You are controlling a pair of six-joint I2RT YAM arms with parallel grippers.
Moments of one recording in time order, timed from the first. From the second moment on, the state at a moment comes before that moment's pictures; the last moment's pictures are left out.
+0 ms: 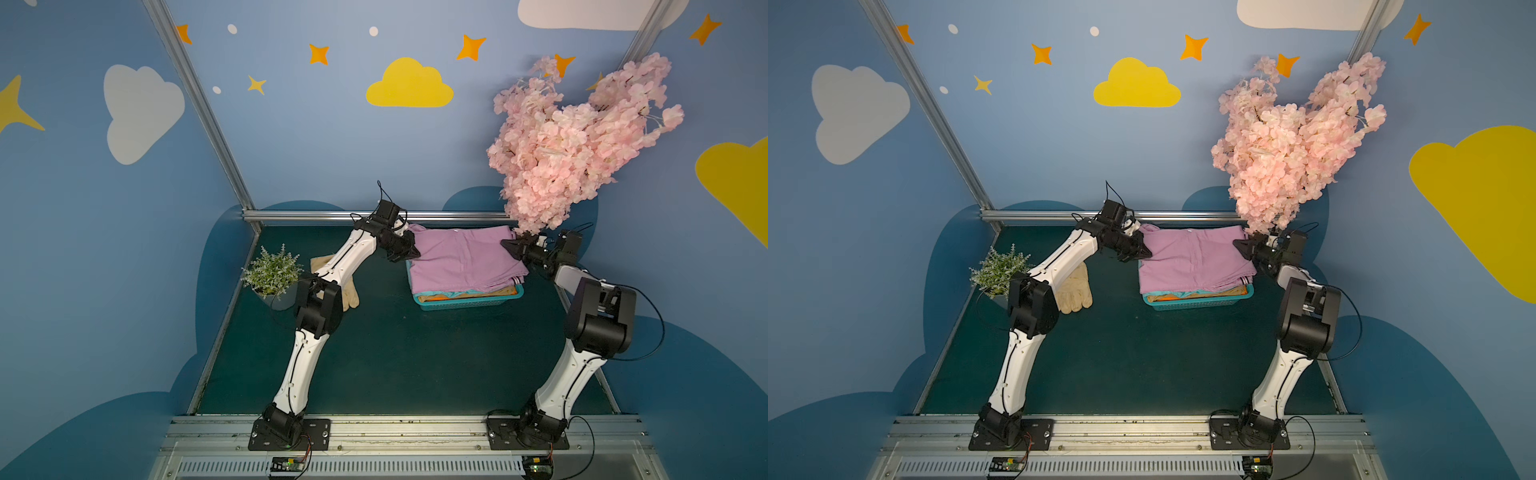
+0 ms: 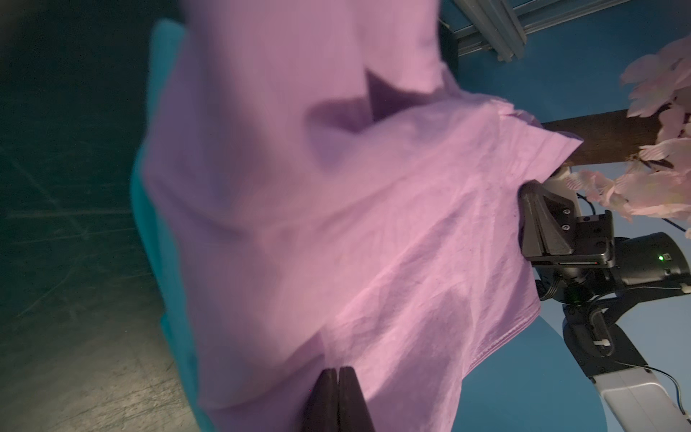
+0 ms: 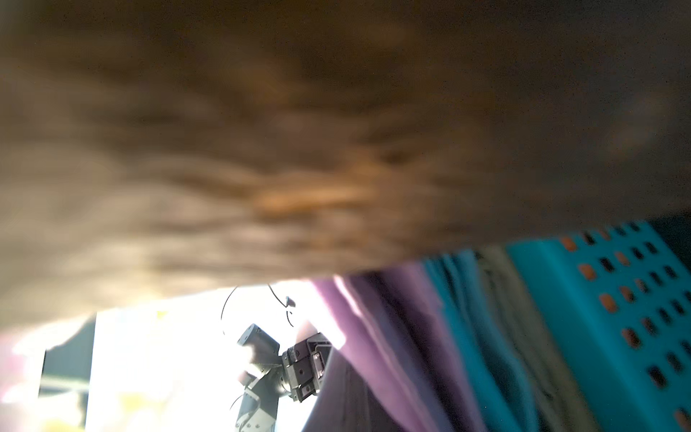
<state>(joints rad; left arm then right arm) -0.45 2.39 2.31 -0.84 0.61 -0.68 -0.26 1.99 1.32 0.23 -1.04 1.26</state>
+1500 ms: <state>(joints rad) -0.44 1.38 1.21 -0.43 0.15 -0.46 -0.37 1.31 1.01 -0.41 -0.52 0.66</state>
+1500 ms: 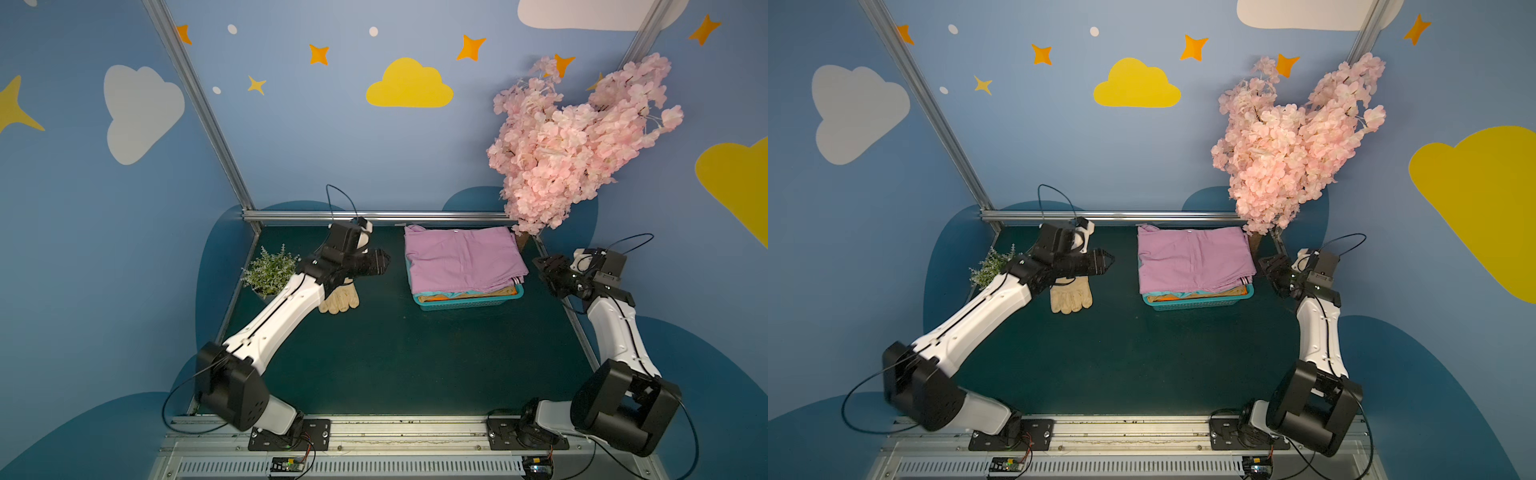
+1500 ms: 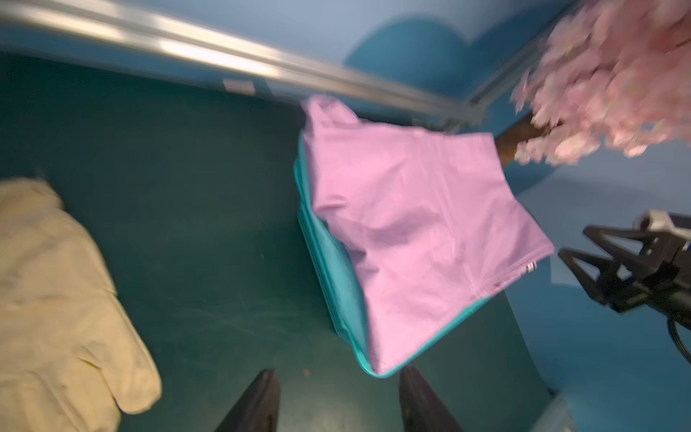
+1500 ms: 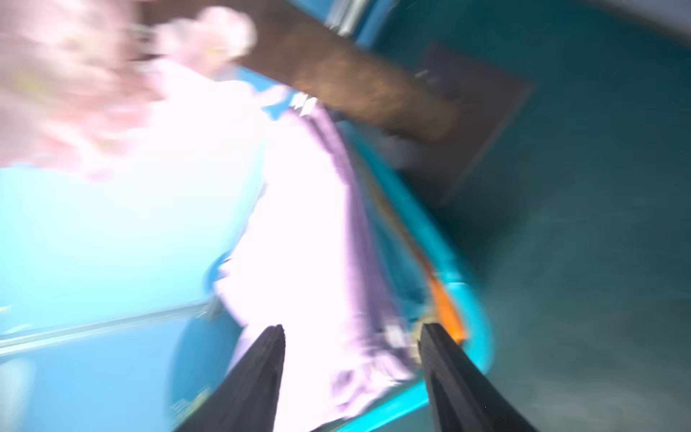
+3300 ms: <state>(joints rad) 0.02 1.56 0.38 0.76 0.01 -0.01 -0.01 1.49 0.40 0.53 -0.08 0.01</state>
